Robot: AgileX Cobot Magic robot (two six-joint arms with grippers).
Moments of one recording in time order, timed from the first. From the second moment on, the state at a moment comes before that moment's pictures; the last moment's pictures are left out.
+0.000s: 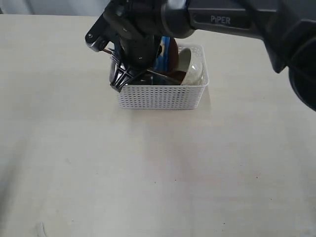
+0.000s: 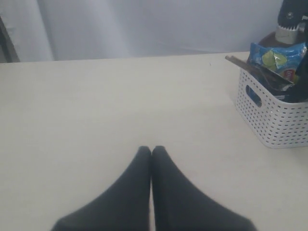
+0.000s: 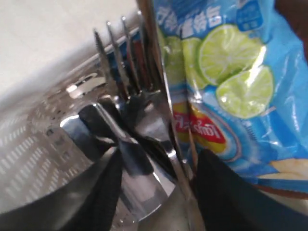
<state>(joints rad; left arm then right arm) -0.15 0.00 0.00 0.02 0.34 -0.02 0.83 2.17 -1.71 -0.46 0.88 0.06</state>
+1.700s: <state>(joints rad) -0.15 0.00 0.00 0.02 0.34 -0.02 0.74 2.10 -1.71 -0.12 0.91 -0.13</state>
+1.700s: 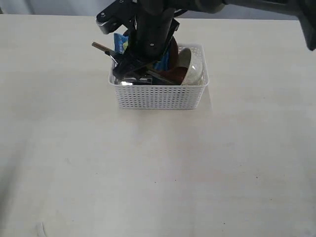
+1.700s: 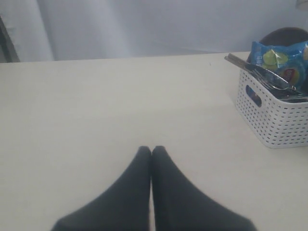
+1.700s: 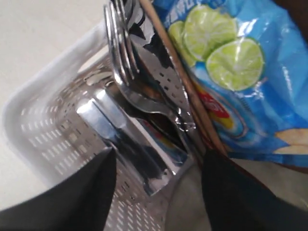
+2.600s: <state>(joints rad) -0.15 0.00 0.00 0.02 0.34 -0.02 0.74 2.17 -1.71 -0.32 0.84 -0.06</state>
